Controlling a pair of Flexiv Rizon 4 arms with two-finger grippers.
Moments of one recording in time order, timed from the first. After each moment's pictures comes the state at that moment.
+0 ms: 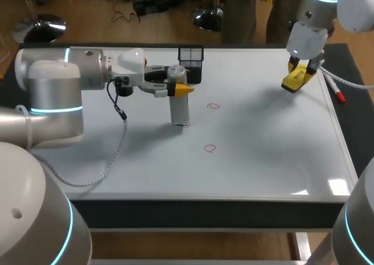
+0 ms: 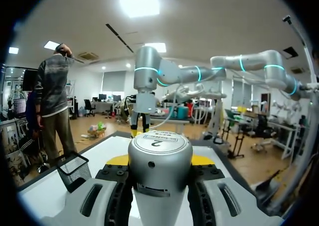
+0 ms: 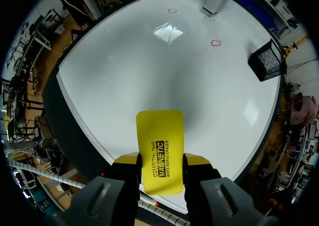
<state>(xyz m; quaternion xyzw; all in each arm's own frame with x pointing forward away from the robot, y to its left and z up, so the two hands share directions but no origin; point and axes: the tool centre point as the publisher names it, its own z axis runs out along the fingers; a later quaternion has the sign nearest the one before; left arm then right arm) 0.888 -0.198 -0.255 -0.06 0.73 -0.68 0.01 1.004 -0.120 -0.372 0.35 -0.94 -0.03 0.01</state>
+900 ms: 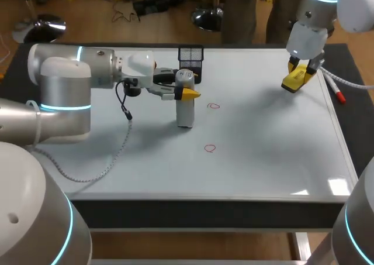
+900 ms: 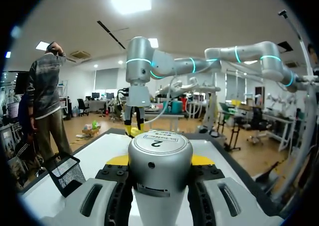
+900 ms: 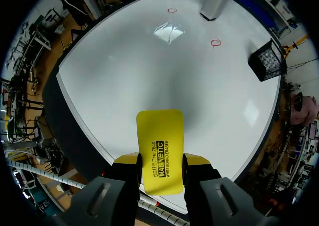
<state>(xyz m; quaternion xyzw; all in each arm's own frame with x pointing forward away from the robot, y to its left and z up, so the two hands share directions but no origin) 0.889 -0.216 -0.272 -0.03 0.75 -0.67 0.00 1.004 -0.120 -0.372 0.35 -0.94 -0.03 0.01</state>
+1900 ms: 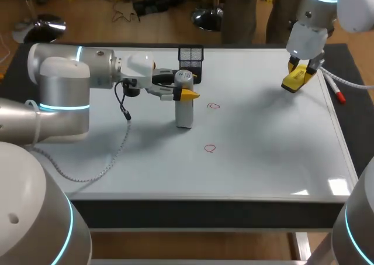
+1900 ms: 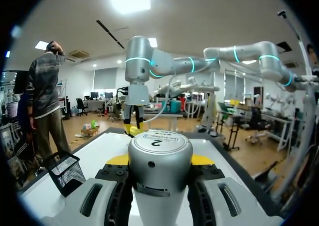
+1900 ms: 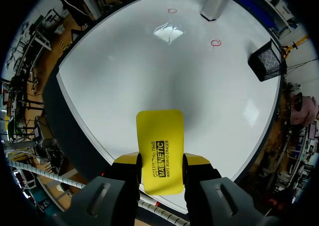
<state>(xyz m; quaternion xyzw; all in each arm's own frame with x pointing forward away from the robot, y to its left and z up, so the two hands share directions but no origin) 0.889 -0.214 -0.276 -0.02 0.75 -0.66 -0.01 1.004 -0.120 -0.372 0.35 -0.94 -0.03 0.01</state>
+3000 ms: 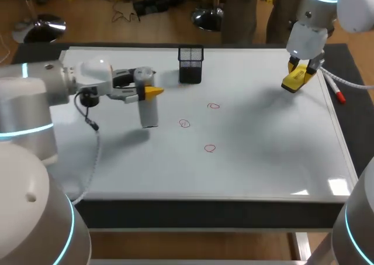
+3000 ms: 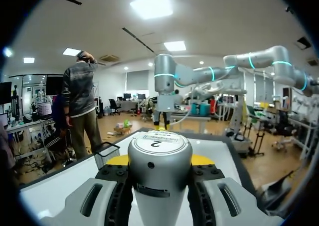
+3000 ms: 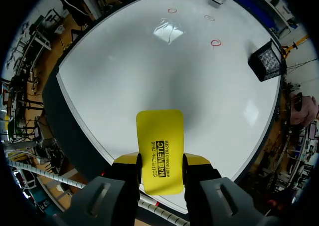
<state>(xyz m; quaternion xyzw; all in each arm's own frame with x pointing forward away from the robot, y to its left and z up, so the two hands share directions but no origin) 0.871 -0.104 -0.238 -0.13 0.73 -0.66 0.11 1.004 -0.120 -0.372 0.35 -0.94 -0.03 0.01</state>
